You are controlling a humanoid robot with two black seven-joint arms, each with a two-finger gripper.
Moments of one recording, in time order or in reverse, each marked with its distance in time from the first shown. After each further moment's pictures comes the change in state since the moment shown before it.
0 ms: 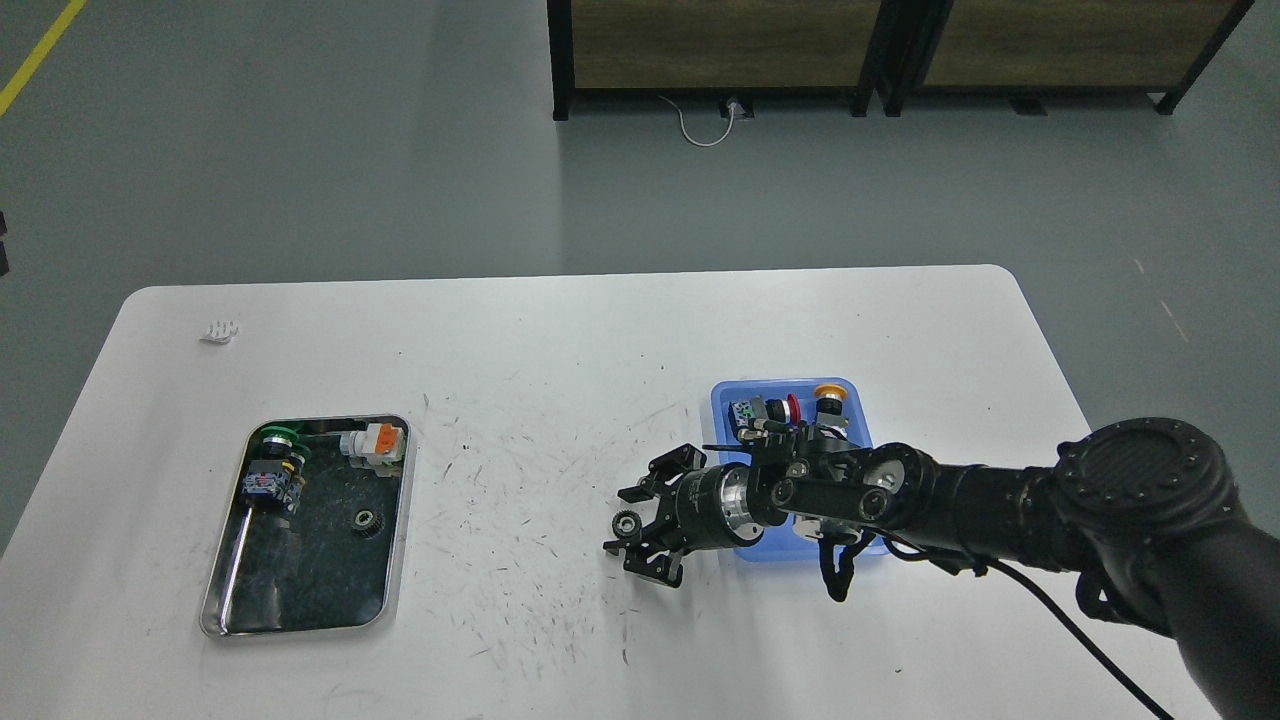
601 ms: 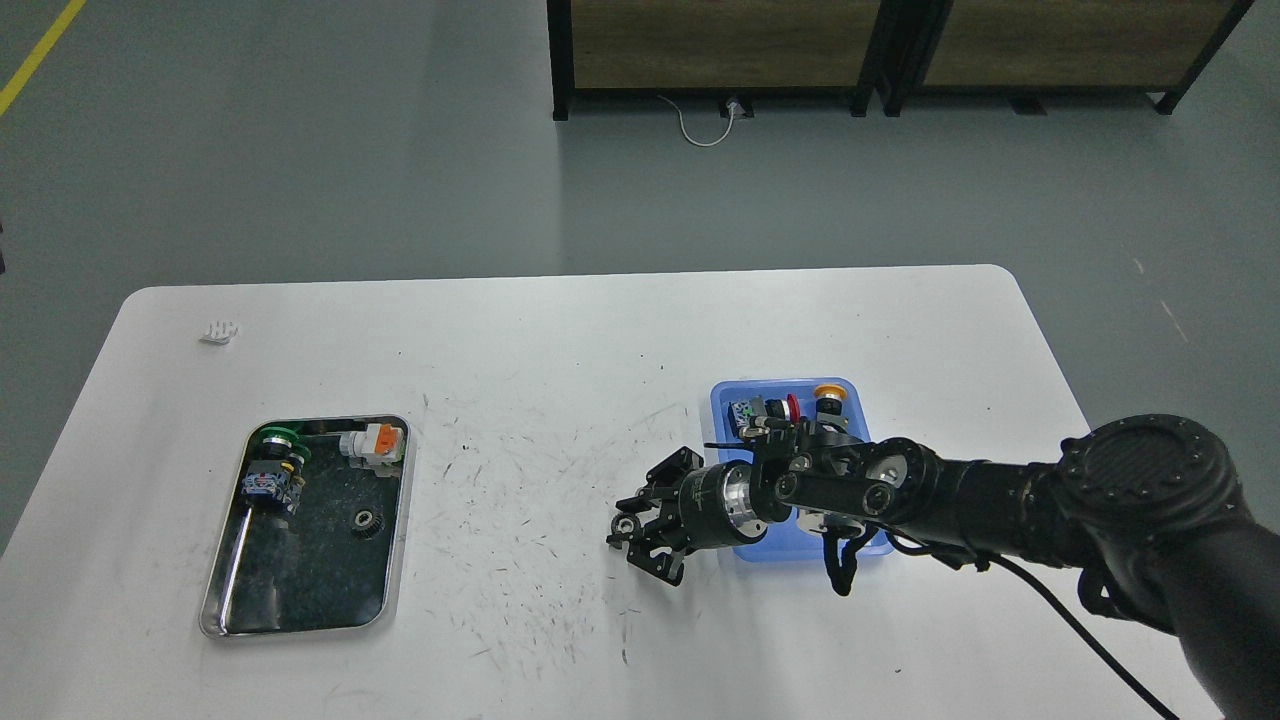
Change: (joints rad) left arm 0.000 0.003 0.000 0.000 0.002 0.001 0.000; right arm 0.007 -0.006 0.004 -0.008 -0.001 0.040 -0.006
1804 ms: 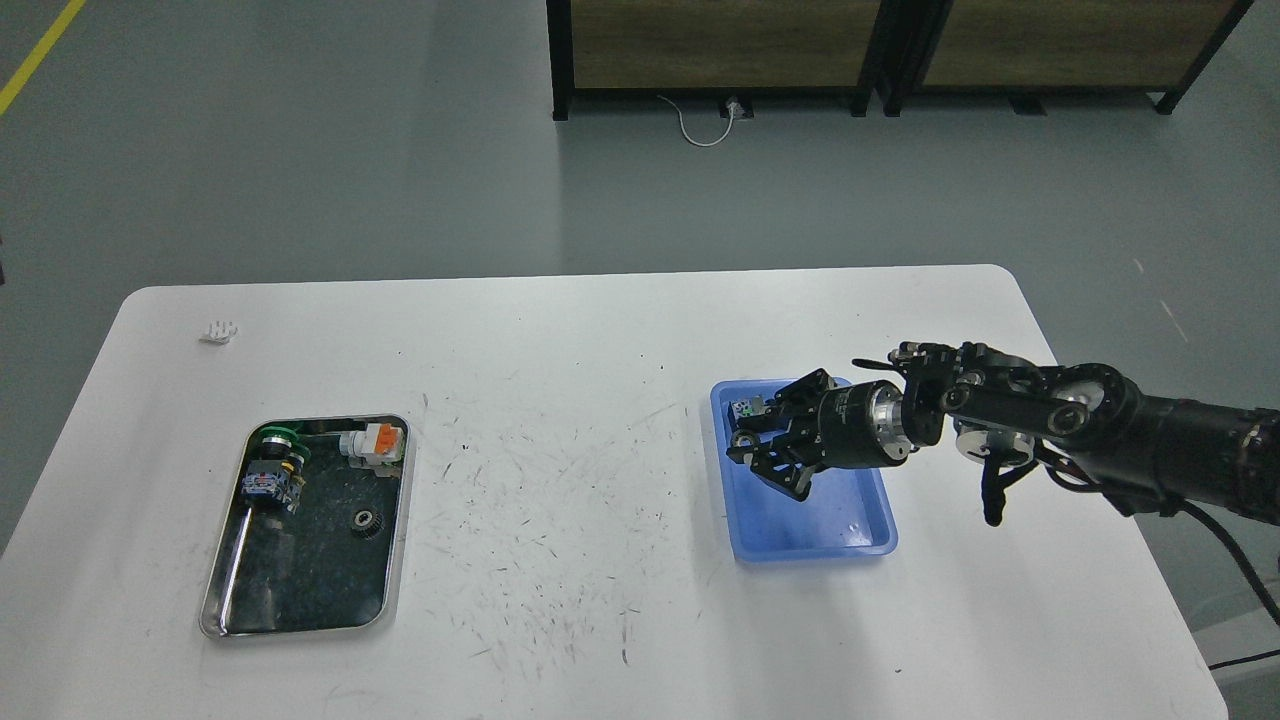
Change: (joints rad) left arm 0.017 -0.002 0.002 0.003 0.002 0.006 -0.001; right arm 0.082 -0.428 0.089 0.197 0.002 0.103 0.010
